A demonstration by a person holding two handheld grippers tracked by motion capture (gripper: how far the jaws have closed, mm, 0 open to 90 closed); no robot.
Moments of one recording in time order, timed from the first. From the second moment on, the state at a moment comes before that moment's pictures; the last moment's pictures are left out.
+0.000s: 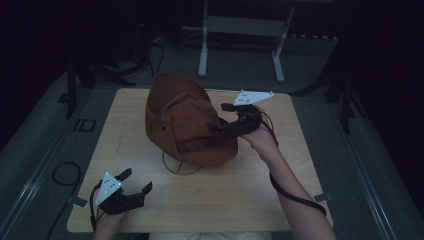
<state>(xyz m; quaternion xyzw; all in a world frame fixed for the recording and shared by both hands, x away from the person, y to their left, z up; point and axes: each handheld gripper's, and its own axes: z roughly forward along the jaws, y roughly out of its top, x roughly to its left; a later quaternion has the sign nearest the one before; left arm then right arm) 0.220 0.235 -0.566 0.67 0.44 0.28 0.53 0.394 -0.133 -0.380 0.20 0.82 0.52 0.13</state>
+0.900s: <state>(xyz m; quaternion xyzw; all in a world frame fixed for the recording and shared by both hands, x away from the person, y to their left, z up) 0.223 0.234 -0.570 0.68 0.44 0.27 0.52 0.377 -0.232 -0.448 0.28 0.80 0.51 0.16</state>
